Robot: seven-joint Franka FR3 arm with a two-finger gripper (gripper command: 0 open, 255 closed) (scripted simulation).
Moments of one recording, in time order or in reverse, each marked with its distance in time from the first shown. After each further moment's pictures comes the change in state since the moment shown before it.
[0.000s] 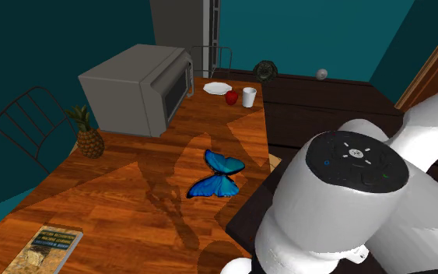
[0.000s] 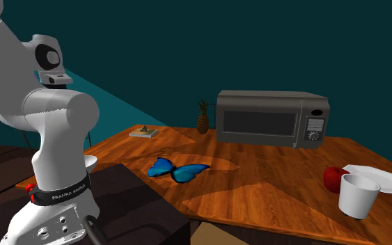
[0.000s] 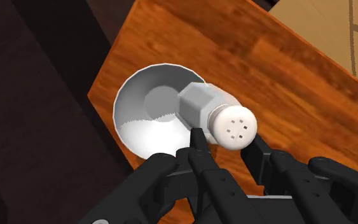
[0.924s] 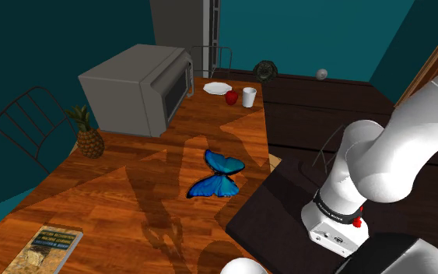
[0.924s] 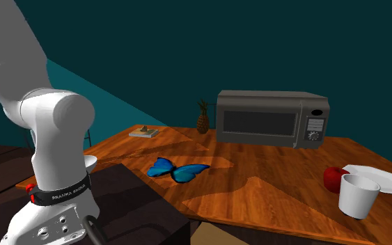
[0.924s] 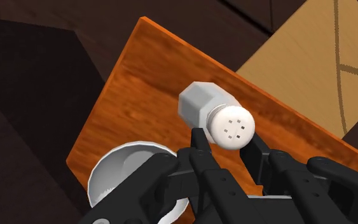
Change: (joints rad) arm -0.195 0.259 0.394 0.200 -0.123 0.134 0.306
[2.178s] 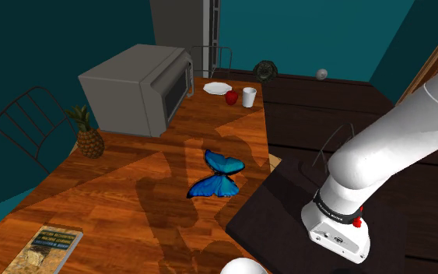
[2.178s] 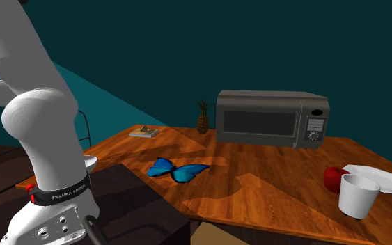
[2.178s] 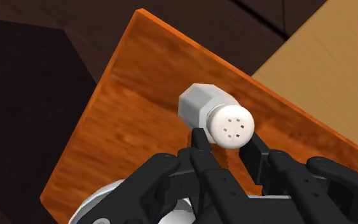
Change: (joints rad) arm -0.690 0.065 0.754 -0.058 0.039 0.280 -0.016
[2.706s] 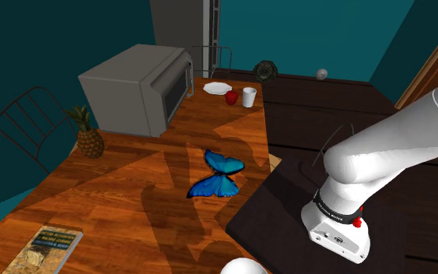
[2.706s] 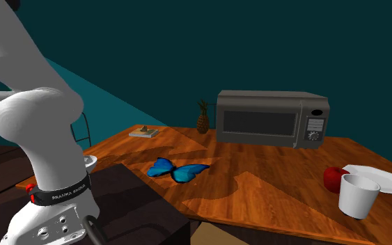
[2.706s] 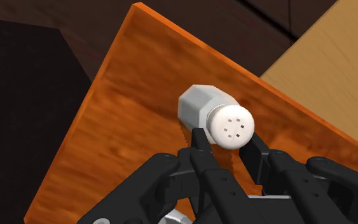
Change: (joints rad) arm -0.192 -0.109 0.225 0.020 0.194 0.060 -0.138
